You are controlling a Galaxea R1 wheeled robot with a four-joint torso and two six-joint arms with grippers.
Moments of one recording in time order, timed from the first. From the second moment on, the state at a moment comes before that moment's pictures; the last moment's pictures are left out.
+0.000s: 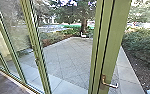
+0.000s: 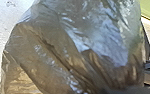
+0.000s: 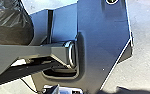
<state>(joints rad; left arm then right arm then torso) 1.45 2.92 -2.61 0.10 0.05 0.00 -1.63 2.85 -2.49 -0.21 0.11 0.23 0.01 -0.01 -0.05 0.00</state>
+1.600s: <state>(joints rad) 1.47 2.89 -2.55 0.10 0.05 0.00 -1.65 2.30 -1.64 -0.20 0.17 0.23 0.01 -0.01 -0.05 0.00</state>
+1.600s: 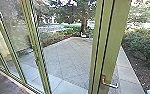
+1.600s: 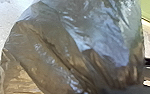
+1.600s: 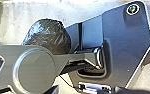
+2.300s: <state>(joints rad) 1.47 2.91 -2.55 0.10 0.05 0.00 -1.60 1.95 -1.27 -0.19 0.22 0.23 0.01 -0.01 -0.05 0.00</state>
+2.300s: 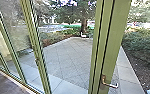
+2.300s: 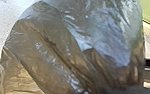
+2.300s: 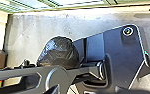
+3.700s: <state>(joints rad) 1.47 2.91 -2.55 0.10 0.05 0.00 -0.95 1.54 -0.84 -0.03 -0.14 0.27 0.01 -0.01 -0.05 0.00</state>
